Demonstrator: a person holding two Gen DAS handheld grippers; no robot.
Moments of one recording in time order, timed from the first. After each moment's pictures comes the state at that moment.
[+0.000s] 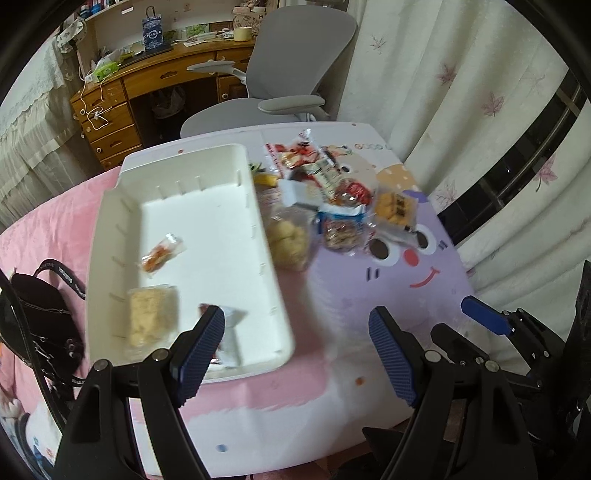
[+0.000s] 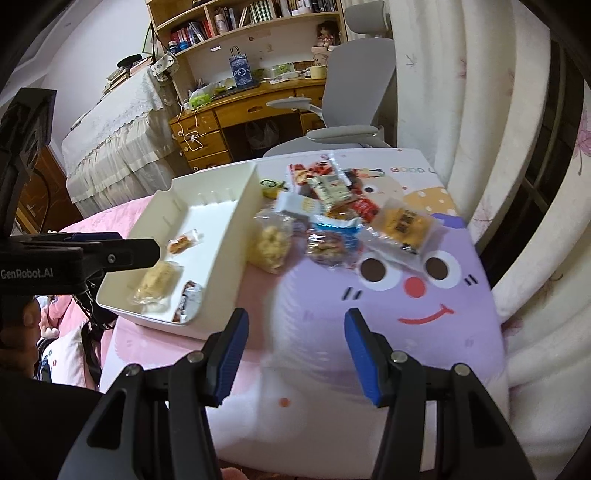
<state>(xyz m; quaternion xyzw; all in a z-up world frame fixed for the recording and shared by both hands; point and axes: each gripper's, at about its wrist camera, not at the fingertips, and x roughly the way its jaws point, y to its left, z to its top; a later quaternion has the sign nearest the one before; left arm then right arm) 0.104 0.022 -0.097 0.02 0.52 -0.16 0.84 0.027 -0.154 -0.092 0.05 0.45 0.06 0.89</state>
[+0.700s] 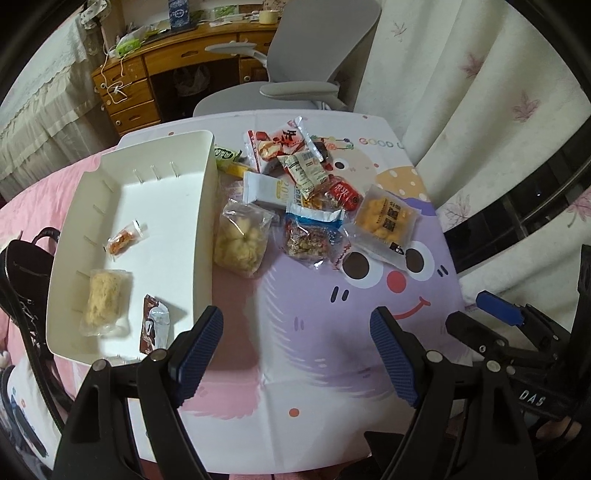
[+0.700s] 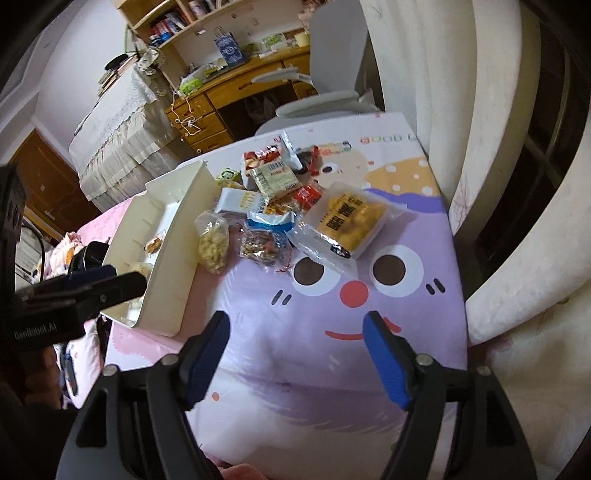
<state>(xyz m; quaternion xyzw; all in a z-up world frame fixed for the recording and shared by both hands) 0.126 -0.072 -0.122 -0.01 0.56 -0.08 0.83 0.088 -0.280 -0.114 0.11 0.52 0.11 0.84</state>
